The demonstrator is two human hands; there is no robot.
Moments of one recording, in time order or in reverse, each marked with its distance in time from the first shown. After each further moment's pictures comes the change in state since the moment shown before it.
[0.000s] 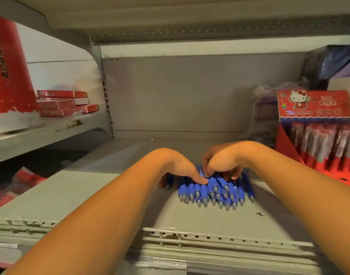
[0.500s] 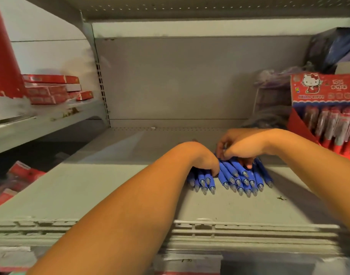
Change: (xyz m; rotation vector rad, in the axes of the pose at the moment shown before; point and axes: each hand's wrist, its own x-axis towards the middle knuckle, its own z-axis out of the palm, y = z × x) left_hand 0.005 0.005 0.010 0.127 -0.020 0.211; right_hand -0.007 0.006 0.003 0.053 0.165 -0.081
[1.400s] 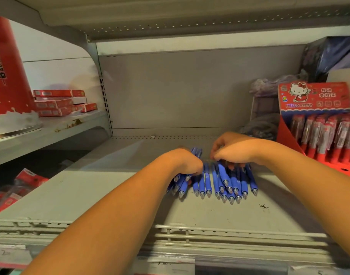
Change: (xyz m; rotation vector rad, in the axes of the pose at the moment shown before) left_hand -0.008 0.004 0.002 -0.109 0.259 -0.104; right_hand -0.012 0.008 -0.003 0.048 0.142 -0.035
